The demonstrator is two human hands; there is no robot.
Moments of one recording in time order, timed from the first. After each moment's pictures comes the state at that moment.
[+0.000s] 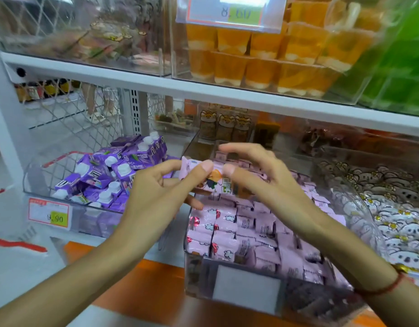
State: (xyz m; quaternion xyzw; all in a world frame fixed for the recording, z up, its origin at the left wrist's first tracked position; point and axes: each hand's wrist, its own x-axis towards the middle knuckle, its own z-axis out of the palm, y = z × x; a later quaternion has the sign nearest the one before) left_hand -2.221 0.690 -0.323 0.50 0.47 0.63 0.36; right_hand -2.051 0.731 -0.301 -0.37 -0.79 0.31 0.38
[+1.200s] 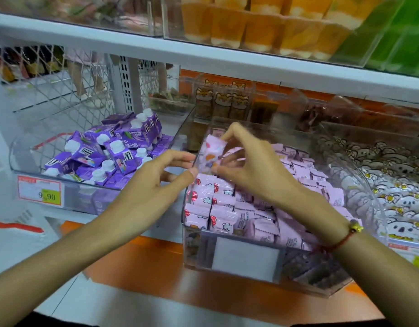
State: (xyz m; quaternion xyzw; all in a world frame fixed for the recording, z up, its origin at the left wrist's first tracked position) left_hand -2.237 0.694 -0.352 0.62 0.51 0.49 0.34; right_hand -2.061 0.757 -0.329 -0.40 -0.83 0.19 0.33
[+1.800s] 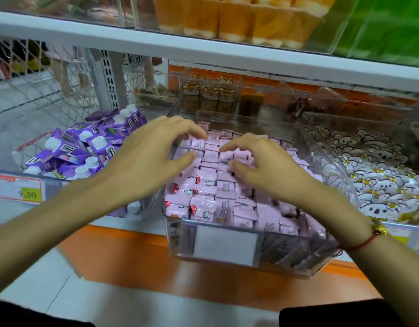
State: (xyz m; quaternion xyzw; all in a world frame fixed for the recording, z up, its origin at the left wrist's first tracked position) left_hand -2.229 0.718 -0.322 0.81 0.48 0.35 -0.01; right_hand -2.018 0.748 -0.326 -0.47 -0.85 0.07 0.22
